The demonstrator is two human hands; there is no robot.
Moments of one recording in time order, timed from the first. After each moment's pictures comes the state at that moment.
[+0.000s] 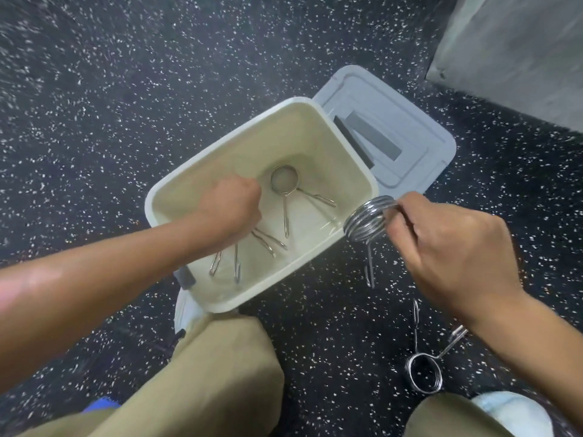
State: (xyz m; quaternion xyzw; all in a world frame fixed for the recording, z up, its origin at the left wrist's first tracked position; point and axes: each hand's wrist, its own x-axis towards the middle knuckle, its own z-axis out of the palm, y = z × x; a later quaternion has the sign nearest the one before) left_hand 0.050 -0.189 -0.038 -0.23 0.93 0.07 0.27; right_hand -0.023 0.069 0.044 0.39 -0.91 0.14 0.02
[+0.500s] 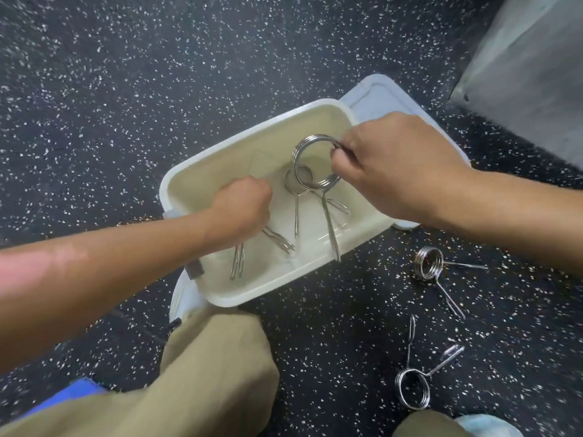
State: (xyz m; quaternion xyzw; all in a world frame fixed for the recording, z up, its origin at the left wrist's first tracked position) left_hand 0.062 -0.196 -0.052 -0.24 0.93 0.11 0.27; right_hand -0.070 -0.050 0.068 0.50 -0.85 0.04 -0.15
